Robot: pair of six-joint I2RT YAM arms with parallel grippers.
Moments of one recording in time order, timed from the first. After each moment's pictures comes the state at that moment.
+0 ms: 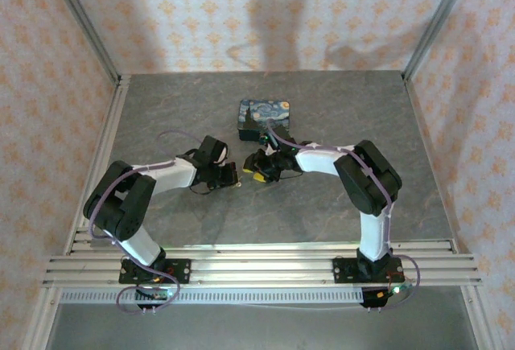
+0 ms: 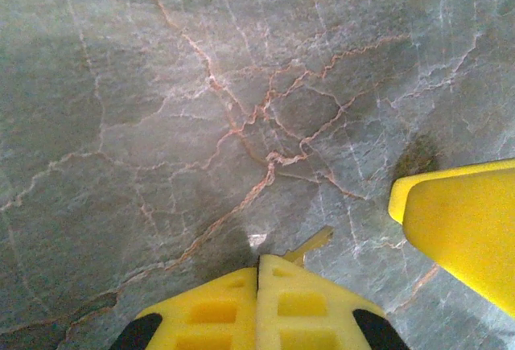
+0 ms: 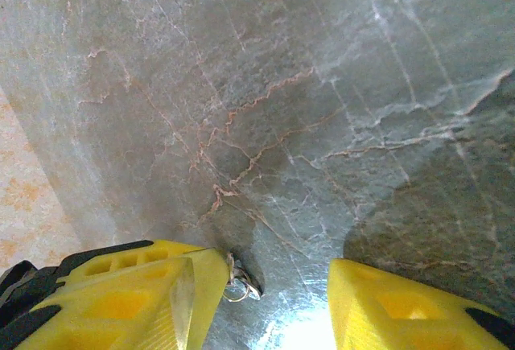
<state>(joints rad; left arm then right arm) -0.43 1.64 0.78 -0.21 0.29 -0.67 0.65 1.94 1.12 -0.15 -0.51 1.06</state>
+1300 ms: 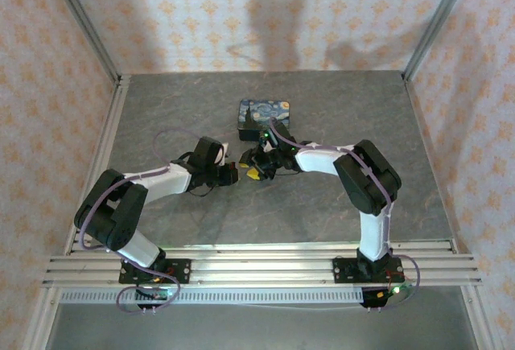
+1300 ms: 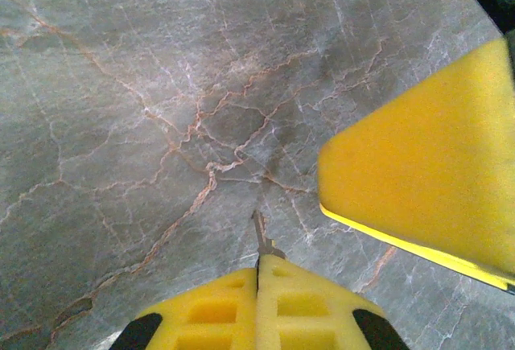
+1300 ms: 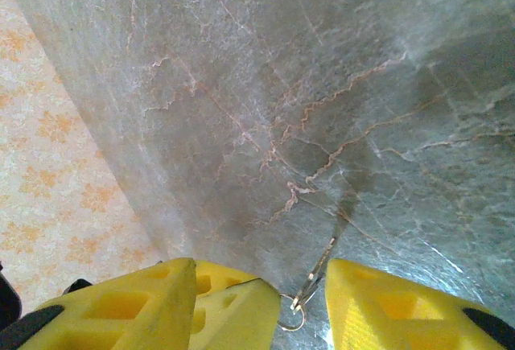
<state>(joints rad) -0.43 1.56 0.72 -0.11 0.31 -0.57 0.65 1.94 1.13 -0.04 -0.58 1.24</state>
